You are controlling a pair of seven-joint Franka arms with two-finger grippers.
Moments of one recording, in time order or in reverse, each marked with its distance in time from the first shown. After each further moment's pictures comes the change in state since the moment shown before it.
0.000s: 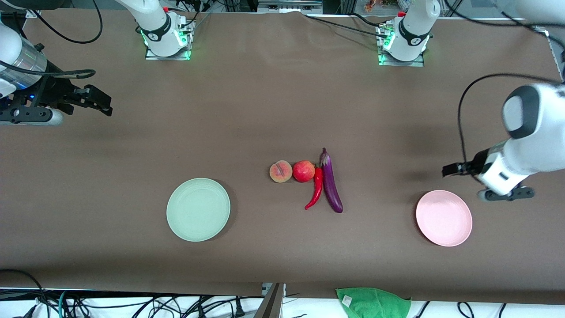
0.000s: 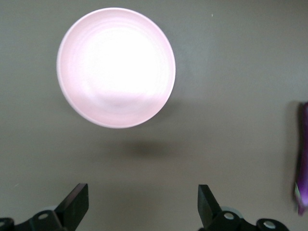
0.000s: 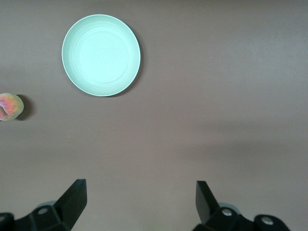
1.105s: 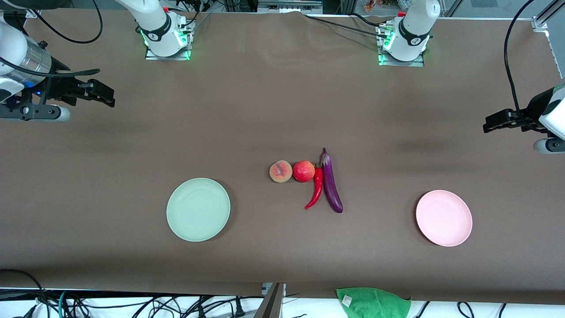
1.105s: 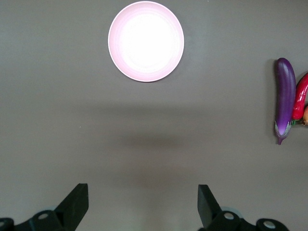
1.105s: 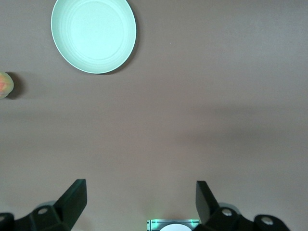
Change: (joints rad) left arm 0.032 -0.243 0.004 0.169 0.056 -0.467 0.082; right arm 0.000 -0.001 0.002 0.000 0.000 -0.090 -0.001
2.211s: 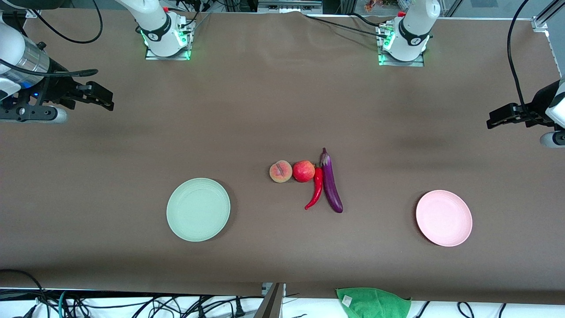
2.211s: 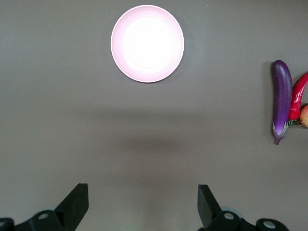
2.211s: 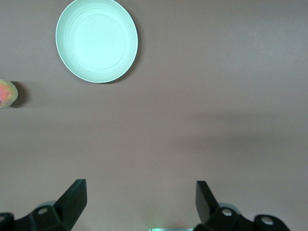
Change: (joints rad) left arm 0.000 -0.033 -0.001 0.001 0.000 -0.008 -0.004; right arm -0.001 0.000 -0.001 0.000 0.000 0.030 0.000
